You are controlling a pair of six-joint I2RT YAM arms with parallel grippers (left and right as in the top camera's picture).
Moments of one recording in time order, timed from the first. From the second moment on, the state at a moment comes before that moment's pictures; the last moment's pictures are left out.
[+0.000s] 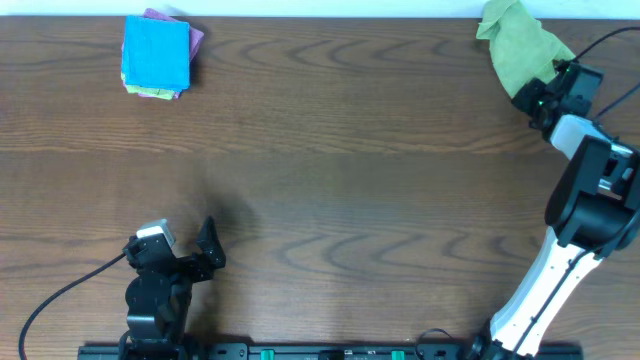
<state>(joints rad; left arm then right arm) -0.06 0.01 0.14 -0.50 -0.06 -0.35 -0.37 2.33 1.54 0.03 -0.25 0.36</state>
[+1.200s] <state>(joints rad) -0.06 0.01 0.14 -0.50 -0.06 -0.35 0.43 1.57 1.60 -0.86 0.08 0.25</state>
